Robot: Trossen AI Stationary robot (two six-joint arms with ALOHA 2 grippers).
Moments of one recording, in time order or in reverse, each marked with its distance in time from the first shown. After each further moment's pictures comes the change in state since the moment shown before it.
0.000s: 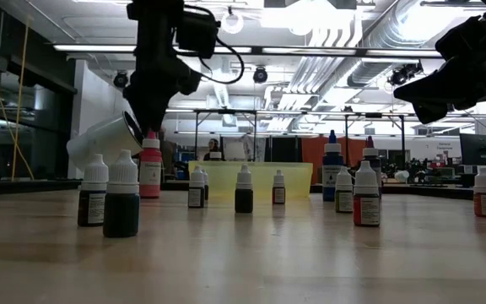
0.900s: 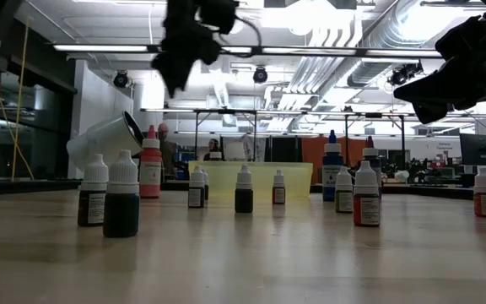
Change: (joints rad) left arm 0.084 0.174 0.515 -0.370 0.010 0.100; right arm 0.000 0.000 0.000 0.000 0.000 0.000
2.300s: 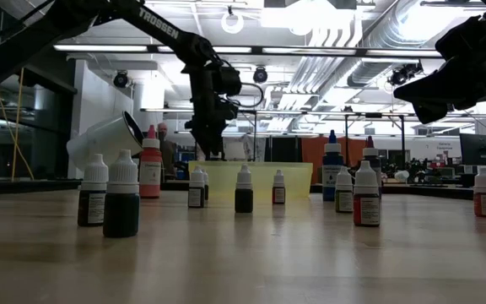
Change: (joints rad) left arm 0.311 0.348 0.149 0.431 -0.013 0.404; right arm 0.000 0.000 0.000 0.000 0.000 0.000
